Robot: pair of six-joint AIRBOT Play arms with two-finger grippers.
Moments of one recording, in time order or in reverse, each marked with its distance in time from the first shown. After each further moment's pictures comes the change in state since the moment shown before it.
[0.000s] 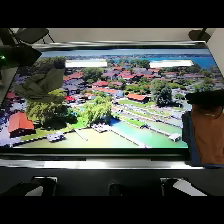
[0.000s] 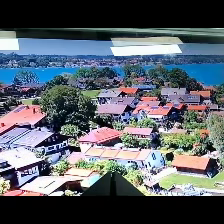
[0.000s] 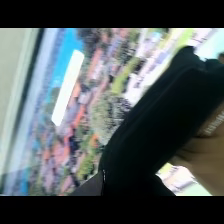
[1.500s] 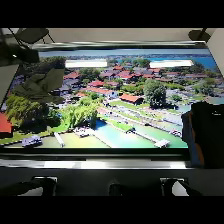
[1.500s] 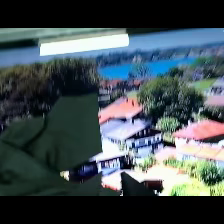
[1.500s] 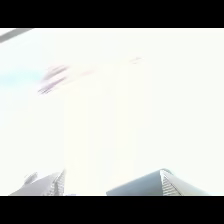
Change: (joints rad) left arm -0.091 -0.191 0.097 0.570 -0.079 -0.144; right arm 0.523 0.149 -0.085 -0.543 -0.353 -0.342
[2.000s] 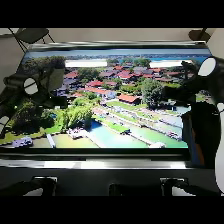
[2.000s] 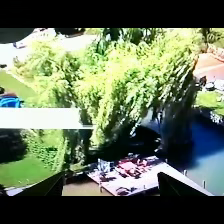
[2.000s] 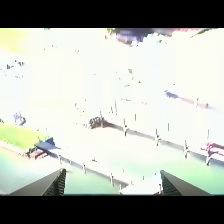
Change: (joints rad) left arm -0.071 0.053 -0.440 -0.192 -0.161 -0.114; right arm 0.460 -0.273 -0.137 0.098 0.375 0.150
